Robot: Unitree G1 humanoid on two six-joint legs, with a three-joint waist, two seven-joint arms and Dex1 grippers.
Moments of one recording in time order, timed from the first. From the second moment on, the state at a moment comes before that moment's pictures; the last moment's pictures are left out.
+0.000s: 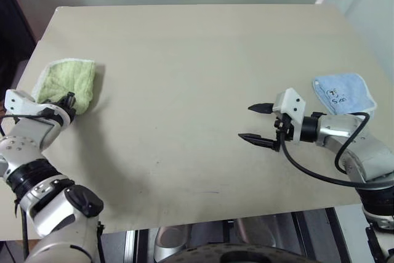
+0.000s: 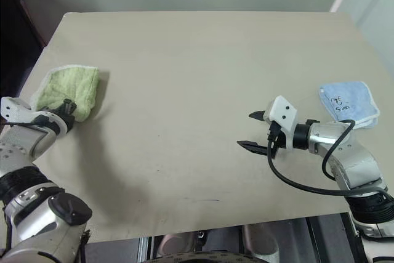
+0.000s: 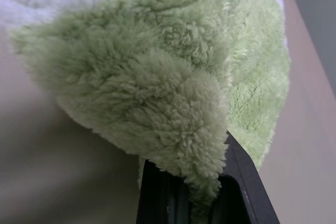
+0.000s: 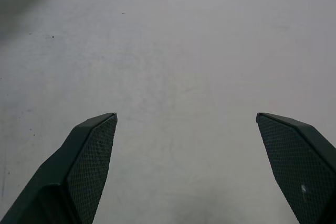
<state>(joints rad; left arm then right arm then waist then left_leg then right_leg) -0.57 0.55 0.94 0.43 -0.83 0.93 0.15 -0.30 -0.75 0.11 -0.39 0.43 0.59 0.91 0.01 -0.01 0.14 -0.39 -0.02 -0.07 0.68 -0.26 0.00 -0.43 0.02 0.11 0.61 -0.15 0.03</state>
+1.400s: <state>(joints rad) -0.22 0.69 0.37 -0.24 -0.95 0.93 -0.71 -0.22 -0.72 0.01 -0.41 0.43 0.52 0.86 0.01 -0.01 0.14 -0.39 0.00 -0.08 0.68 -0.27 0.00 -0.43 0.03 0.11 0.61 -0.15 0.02</state>
